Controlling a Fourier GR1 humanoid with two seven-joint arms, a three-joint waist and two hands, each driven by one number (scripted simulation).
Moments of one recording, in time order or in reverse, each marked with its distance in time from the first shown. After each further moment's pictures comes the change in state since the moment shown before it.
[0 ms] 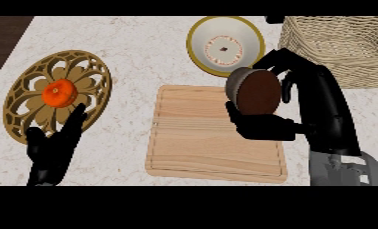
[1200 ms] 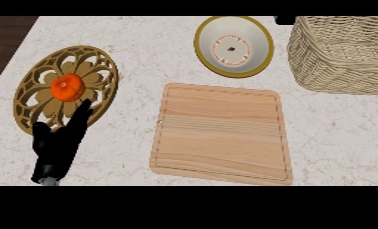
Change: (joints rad) left arm -0.036 -0.016 0.003 0.017 -0.016 -0.042 0.005; right arm -0.366 -0.371 -0.573 0.317 -0.255 0.220 0.033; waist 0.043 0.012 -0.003
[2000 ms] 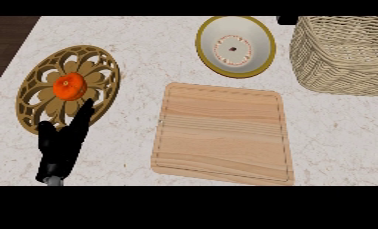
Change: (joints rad) left arm -0.005 -0.025 -0.001 0.001 -0.032 0.012 0.010; right arm 0.006 0.027 -0.138 0.467 -0.062 -0.117 -0.385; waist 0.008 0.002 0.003
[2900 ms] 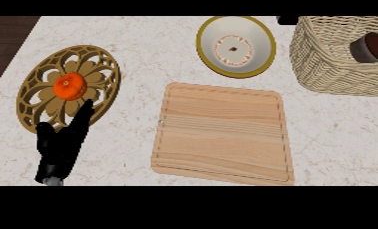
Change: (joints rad) left arm 0.006 -0.009 0.014 -0.003 -0.007 -0.017 -0.002; right arm 0.047 -0.145 0.011 0.370 0.139 -0.071 -0.333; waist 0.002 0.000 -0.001
